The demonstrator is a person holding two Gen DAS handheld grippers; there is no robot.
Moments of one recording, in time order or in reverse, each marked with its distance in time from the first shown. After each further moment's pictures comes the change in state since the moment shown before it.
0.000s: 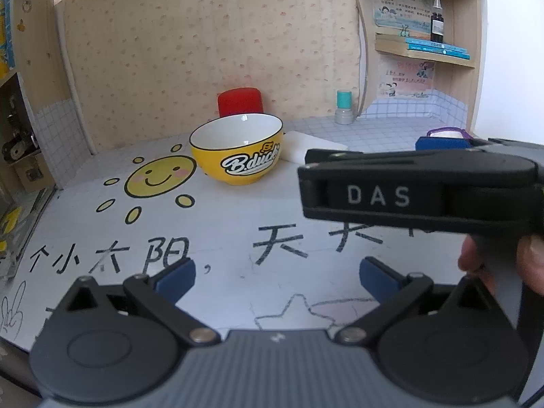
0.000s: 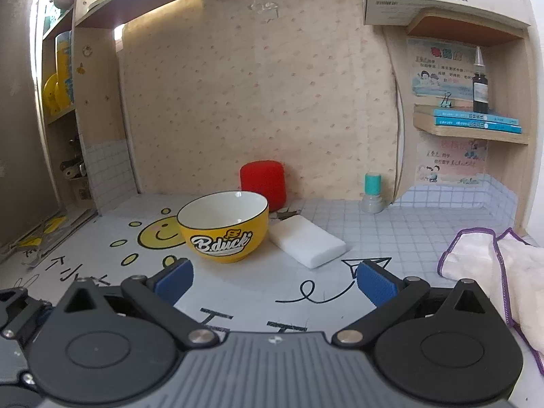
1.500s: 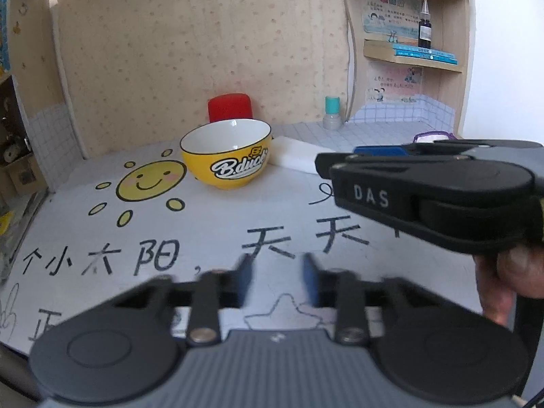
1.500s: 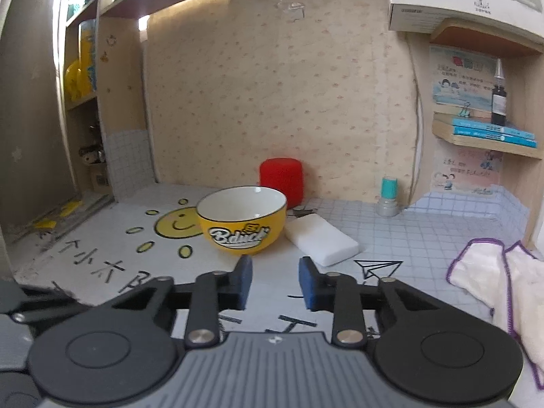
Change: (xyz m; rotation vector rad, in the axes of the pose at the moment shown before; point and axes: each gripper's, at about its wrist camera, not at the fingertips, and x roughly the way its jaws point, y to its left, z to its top) left arm -0.008 0.000 -0.005 0.018 -0.029 -0.032; right arm -0.007 0.002 0.000 -0.060 0.009 0.094
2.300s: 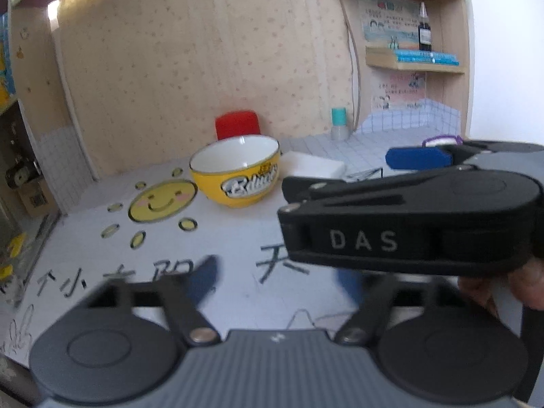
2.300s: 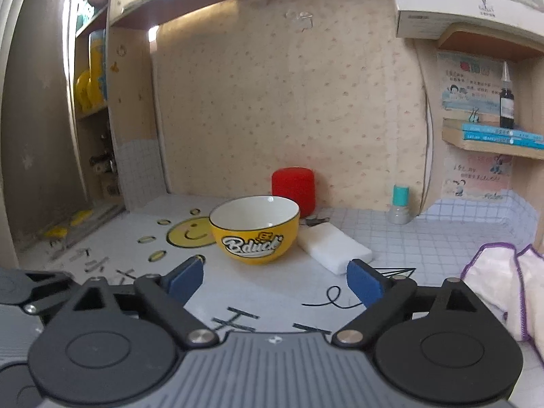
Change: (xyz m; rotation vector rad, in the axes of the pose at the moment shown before) left arm -0.004 -0.002 0.003 0.045 -0.072 0.068; right arm 0.000 0.002 -0.002 0.023 -0.045 0.015
